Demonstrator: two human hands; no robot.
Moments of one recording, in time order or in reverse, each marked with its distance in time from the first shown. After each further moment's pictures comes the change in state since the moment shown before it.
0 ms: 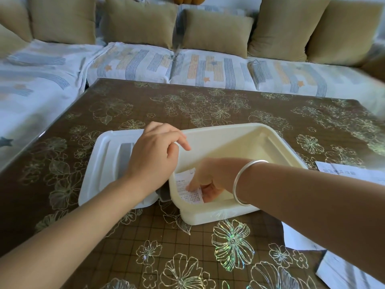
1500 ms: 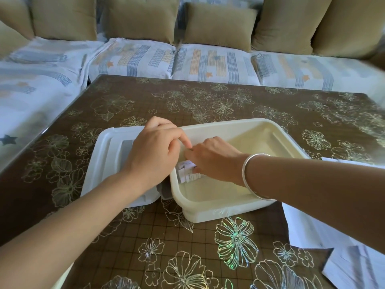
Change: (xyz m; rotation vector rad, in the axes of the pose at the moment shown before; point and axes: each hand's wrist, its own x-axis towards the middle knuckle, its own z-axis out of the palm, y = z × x) left_hand 0.002 -0.002 -0.005 0.039 -0.060 -0.001; right_hand 0.001 0.011 -0.021 -1.332 0.719 -0.899
